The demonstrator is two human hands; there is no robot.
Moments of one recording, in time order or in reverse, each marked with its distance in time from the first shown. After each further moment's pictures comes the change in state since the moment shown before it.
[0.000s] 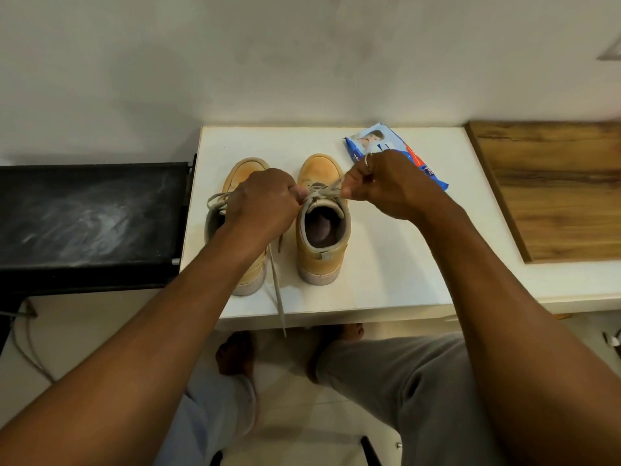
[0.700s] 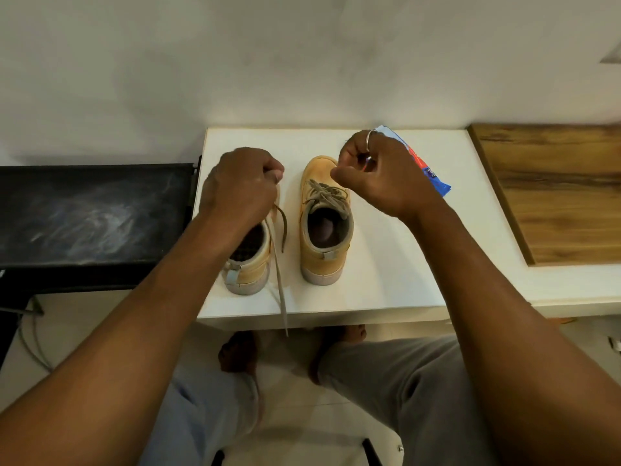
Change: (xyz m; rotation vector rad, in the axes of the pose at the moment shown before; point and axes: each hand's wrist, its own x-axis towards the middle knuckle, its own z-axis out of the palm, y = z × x) left_hand -0.007 -0.011 -0.029 -0.099 0.199 0.002; right_hand -0.010 -0.023 0.002 0.210 0.237 -0.167
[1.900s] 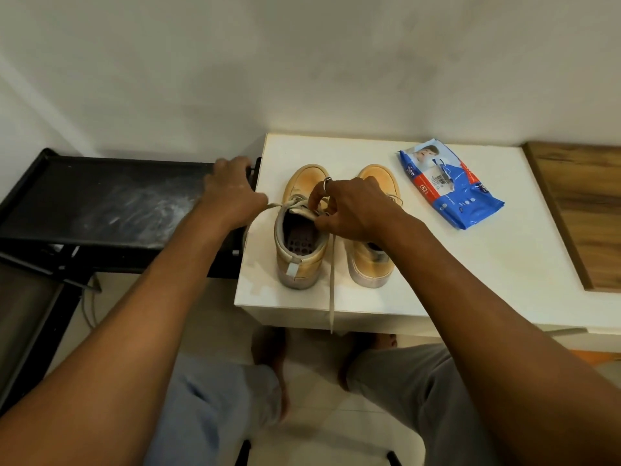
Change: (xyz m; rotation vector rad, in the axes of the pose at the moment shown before) left_hand -0.008 -0.091 -0.058 0.047 -0.120 -0.287; right_hand 0.016 -0.054 0.094 -0.475 -0.429 -0.089
